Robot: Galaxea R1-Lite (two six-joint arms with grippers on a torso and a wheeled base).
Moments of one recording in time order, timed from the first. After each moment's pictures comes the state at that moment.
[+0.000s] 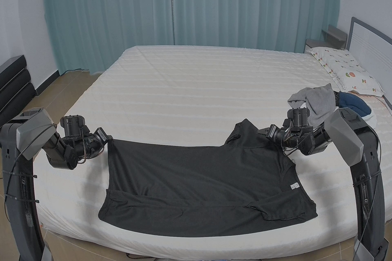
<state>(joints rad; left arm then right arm) 0.12 2.44 -1.13 -0.85 -0.36 -0.70 0.11 2.66 -1.63 -0.51 0.28 0.61</state>
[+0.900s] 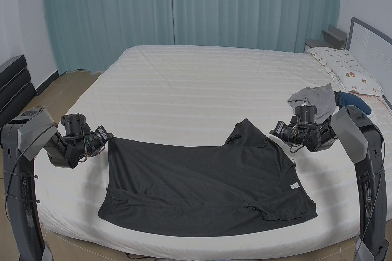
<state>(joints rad) 0.11 2.45 -1.15 -0.84 -0.36 -0.70 0.07 2.63 -1.61 -0.51 0.27 0.61</state>
